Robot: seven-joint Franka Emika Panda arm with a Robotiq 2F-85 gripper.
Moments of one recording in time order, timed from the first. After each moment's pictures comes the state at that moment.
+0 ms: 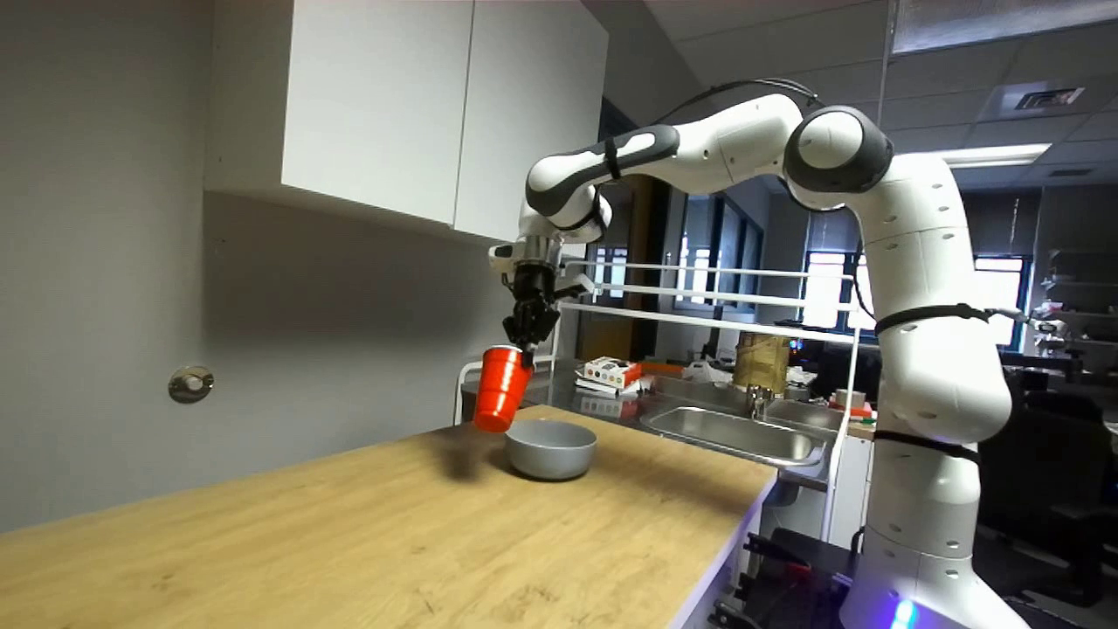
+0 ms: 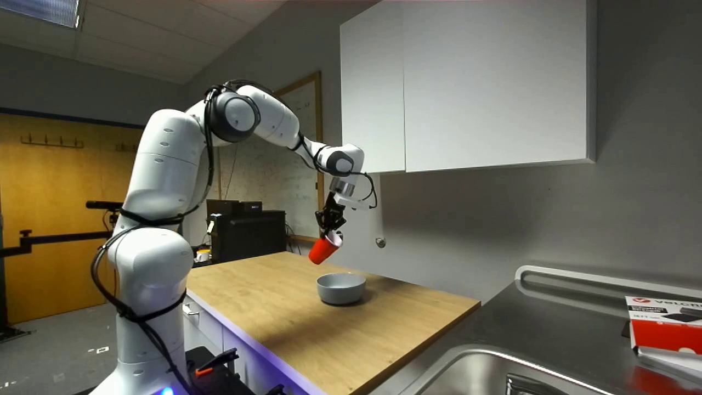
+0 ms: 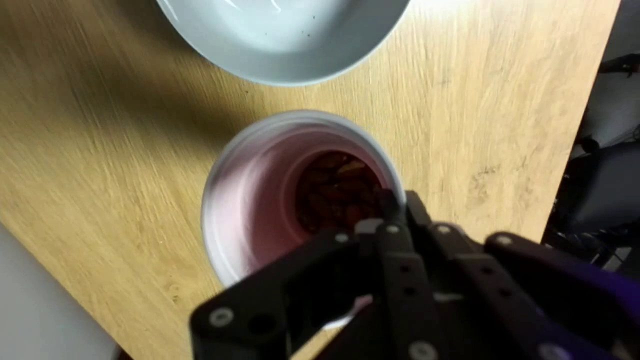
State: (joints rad) arm 0.03 0.23 0.03 -1.72 0.32 1.74 -1.37
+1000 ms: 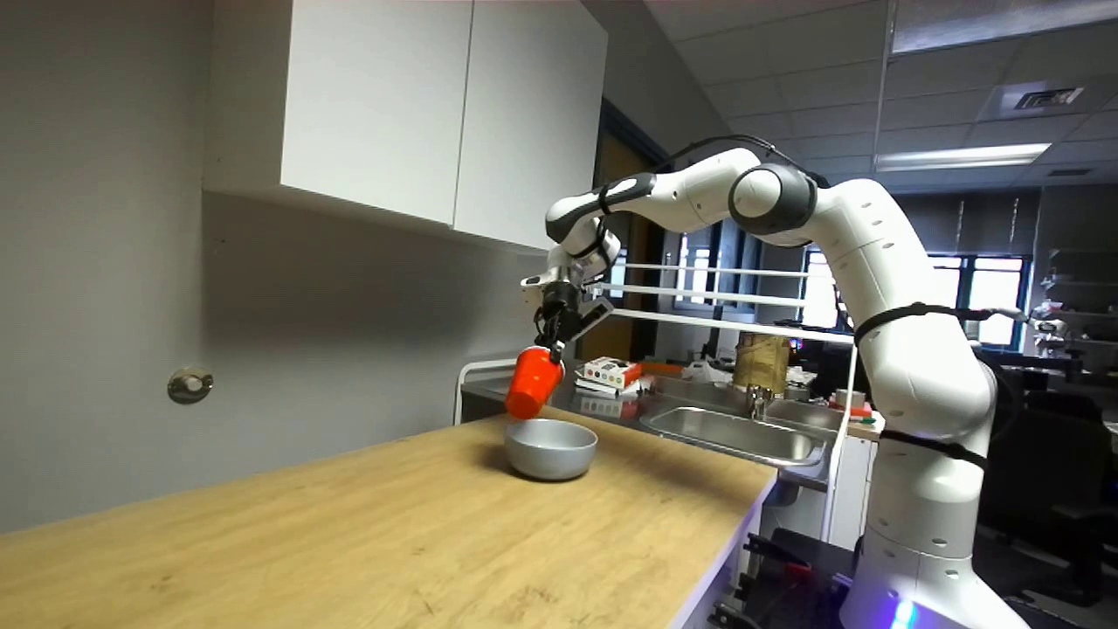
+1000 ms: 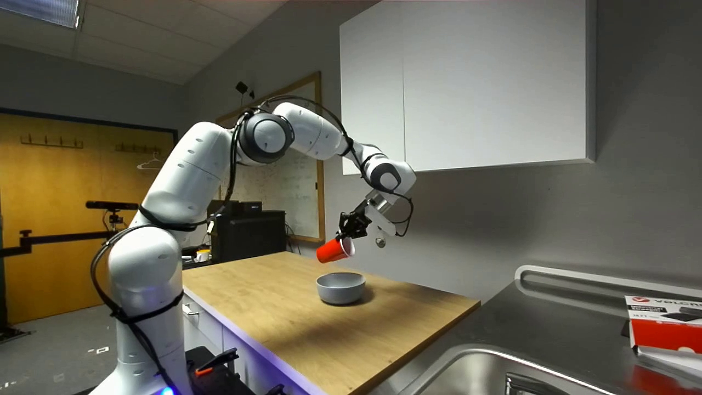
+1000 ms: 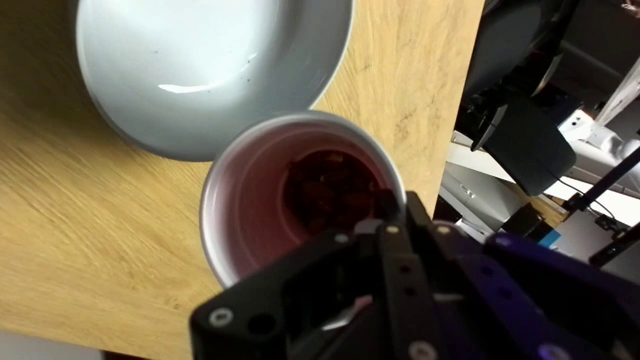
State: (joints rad) arm -0.23 0.48 0.02 -1.45 0.55 1.34 -1.40
